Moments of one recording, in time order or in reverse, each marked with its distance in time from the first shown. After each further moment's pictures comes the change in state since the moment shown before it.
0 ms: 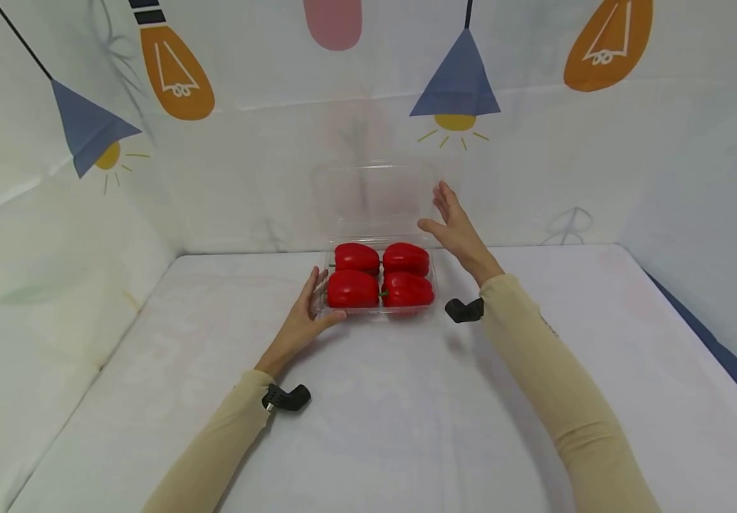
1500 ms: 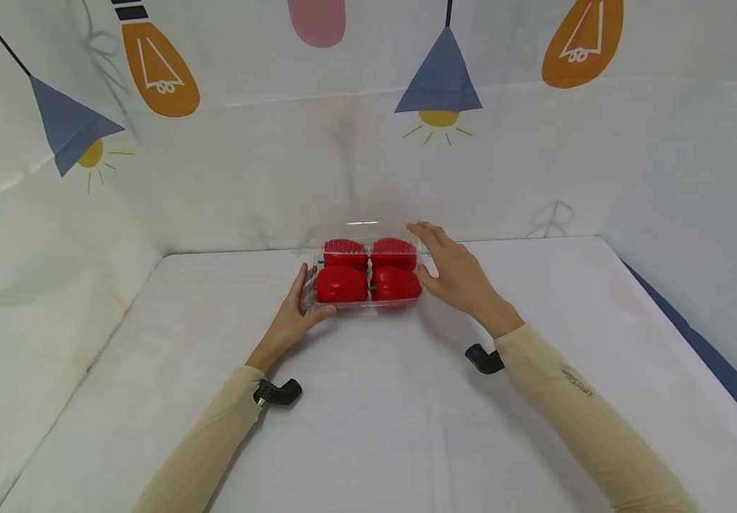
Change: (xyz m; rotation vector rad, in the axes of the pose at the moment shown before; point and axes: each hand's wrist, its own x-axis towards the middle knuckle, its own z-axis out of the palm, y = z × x) left_hand -0.003 0.006 0.000 0.001 -0.020 0.004; right_hand -0.077 0.019 0.010 -0.881 0.093 -0.528
